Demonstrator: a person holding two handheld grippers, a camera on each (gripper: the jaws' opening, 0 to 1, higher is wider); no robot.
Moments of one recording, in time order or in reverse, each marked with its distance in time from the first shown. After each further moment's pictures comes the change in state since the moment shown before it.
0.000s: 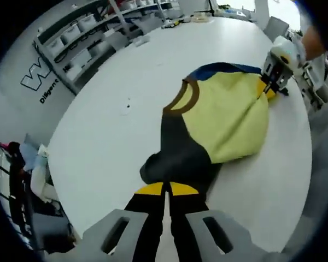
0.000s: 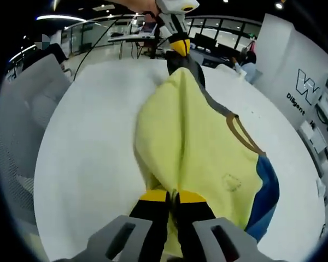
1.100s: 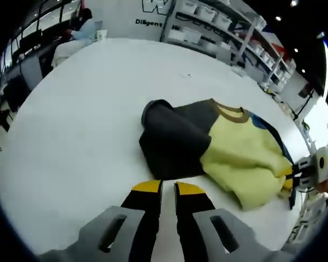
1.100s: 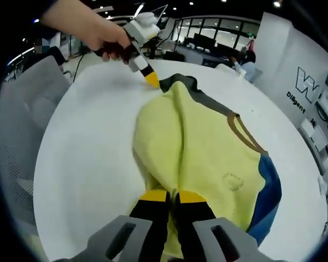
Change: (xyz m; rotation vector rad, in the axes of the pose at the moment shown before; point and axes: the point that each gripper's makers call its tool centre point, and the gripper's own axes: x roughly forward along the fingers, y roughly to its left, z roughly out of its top) left arm 0.053 -0.059 -0.088 -0.928 -0.080 0.154; right arm 0.003 0.001 -0.002 0.016 -0.014 0.006
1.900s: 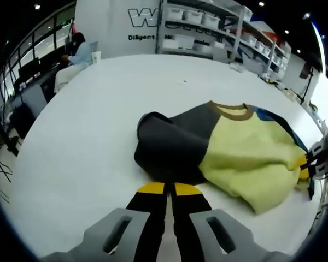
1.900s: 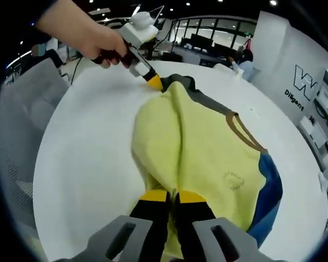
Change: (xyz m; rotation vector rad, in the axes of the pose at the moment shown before) left arm 0.000 -0.005 0.013 0.140 -0.060 0.065; right arm 0.001 -0.001 0.000 0.022 -0.006 -0.010
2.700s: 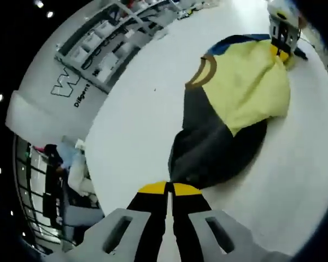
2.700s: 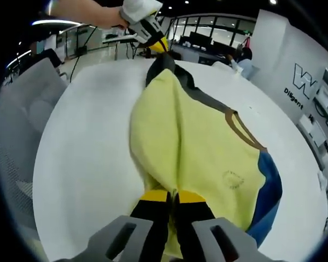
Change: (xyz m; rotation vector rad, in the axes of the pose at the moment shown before) left arm -0.053 0.045 0.082 0.941 -0.018 0.082; right arm 0.001 -0.001 -0.001 0.000 0.018 -0.005
